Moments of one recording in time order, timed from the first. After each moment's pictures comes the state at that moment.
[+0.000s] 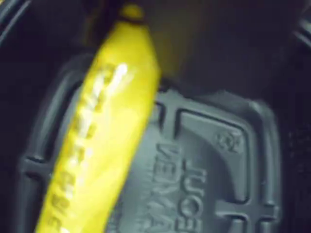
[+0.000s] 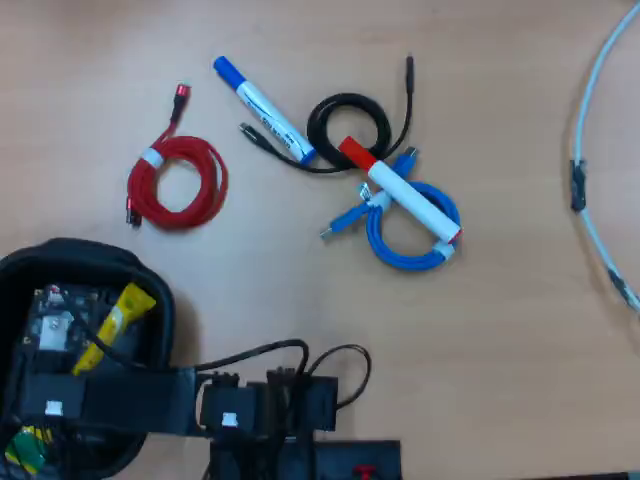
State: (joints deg) arm 5.0 82.3 70.4 80.1 20.6
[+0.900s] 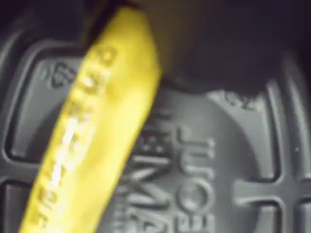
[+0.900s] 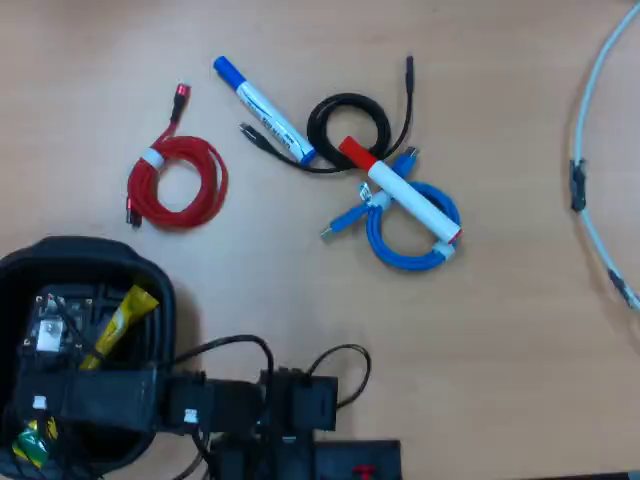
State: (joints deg) arm 4.8 69.8 74.8 67.9 17.5
